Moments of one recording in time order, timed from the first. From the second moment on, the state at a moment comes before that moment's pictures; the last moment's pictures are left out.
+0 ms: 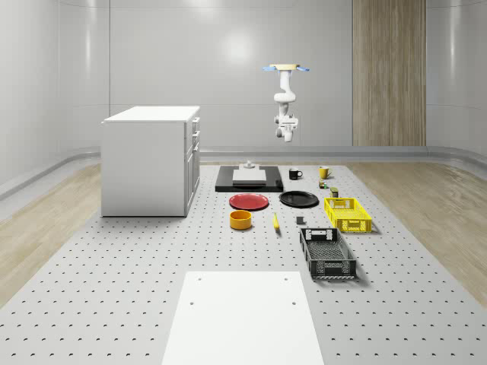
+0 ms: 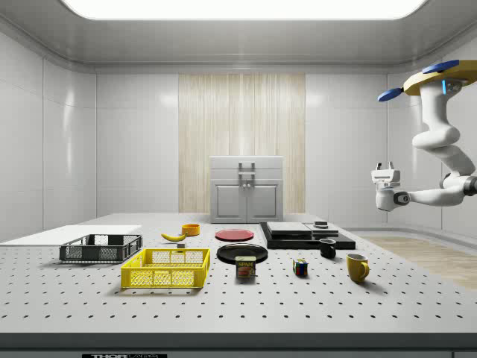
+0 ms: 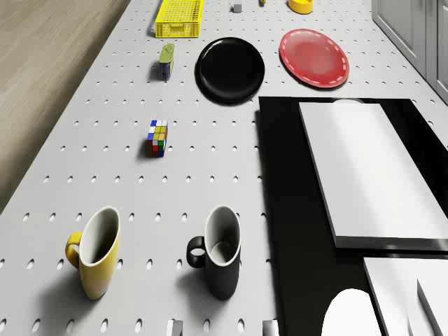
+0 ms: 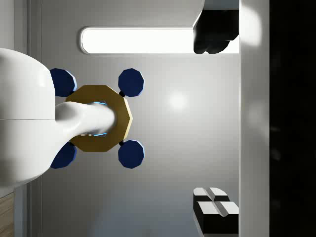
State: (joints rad) arm 0.00 -0.79 0.00 -2.34 0.00 1.55 0.79
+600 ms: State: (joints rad) arm 0.00 -0.72 0.00 -2.10 0.00 1.39 0.78
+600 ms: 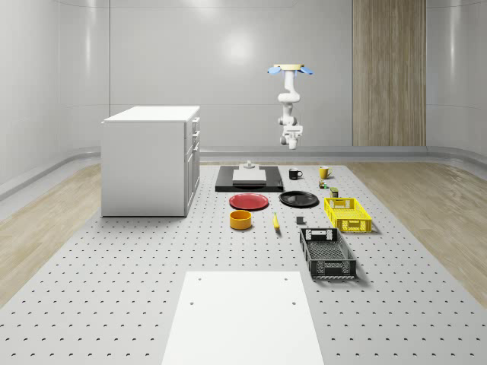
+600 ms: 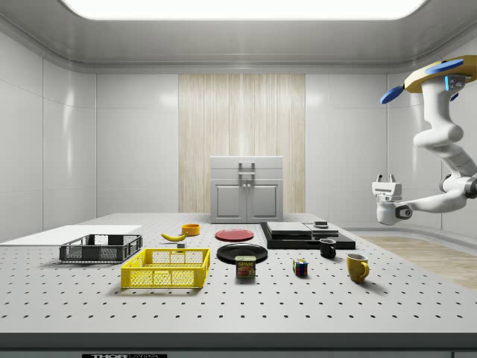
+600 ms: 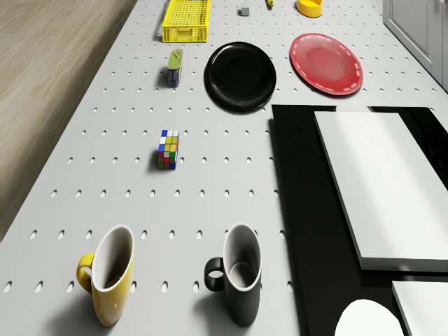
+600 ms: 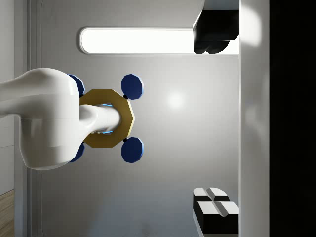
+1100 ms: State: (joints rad) arm -0.01 -0.70 0.00 -2.05 0.00 1.36 0.78
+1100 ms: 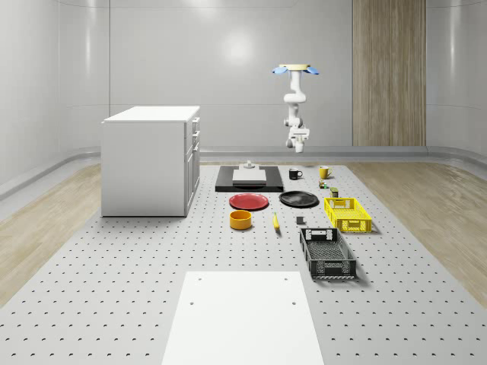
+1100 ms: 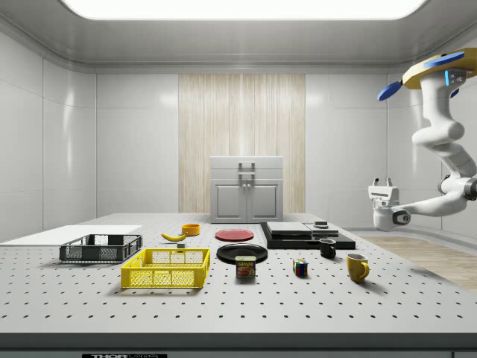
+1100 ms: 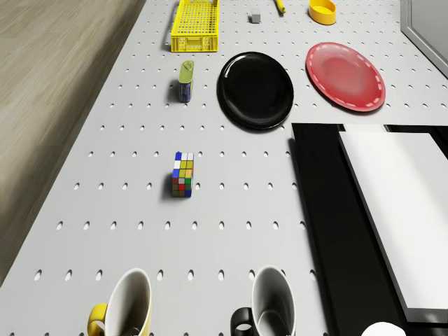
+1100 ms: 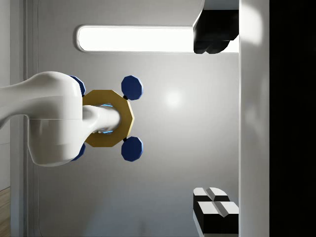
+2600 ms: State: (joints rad) arm -0.01 -0.72 0.02 -2.05 -0.01 1.38 0.78
